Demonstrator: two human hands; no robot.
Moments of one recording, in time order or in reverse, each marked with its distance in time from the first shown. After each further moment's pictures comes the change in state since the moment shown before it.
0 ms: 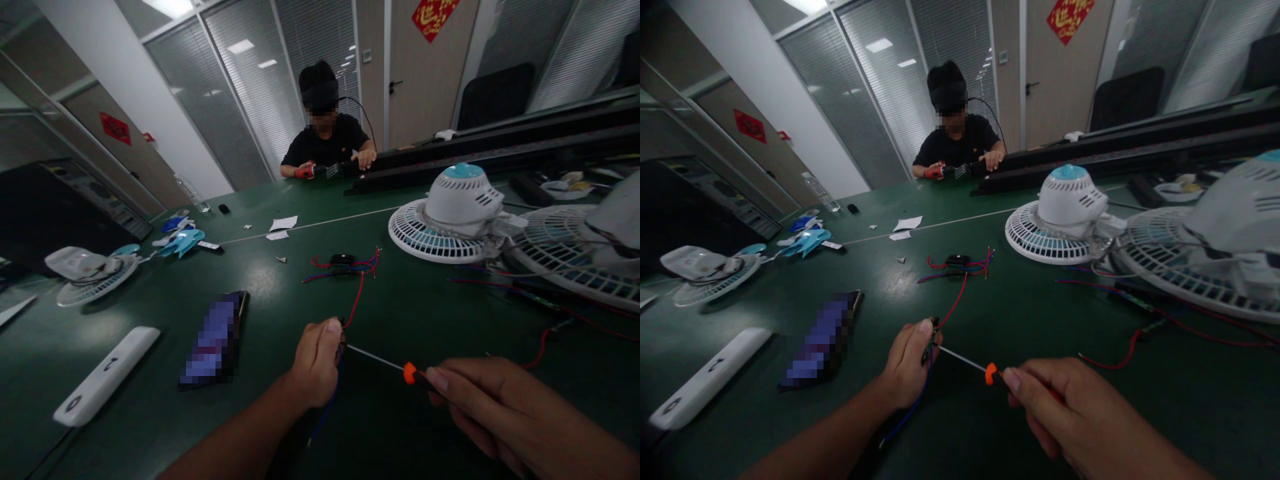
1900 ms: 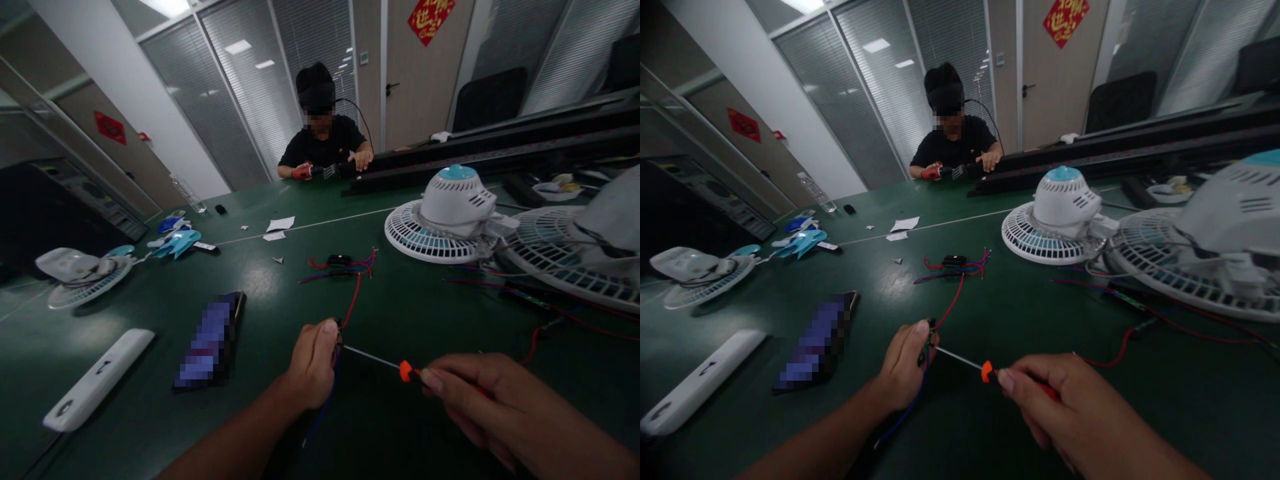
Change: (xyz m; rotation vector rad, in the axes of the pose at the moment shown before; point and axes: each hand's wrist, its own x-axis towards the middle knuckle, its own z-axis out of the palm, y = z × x) left_hand -0.001 0.001 0.000 0.001 -0.012 -0.020; right_hand 0.000 0.002 -0.001 -0.002 0.029 -0.002
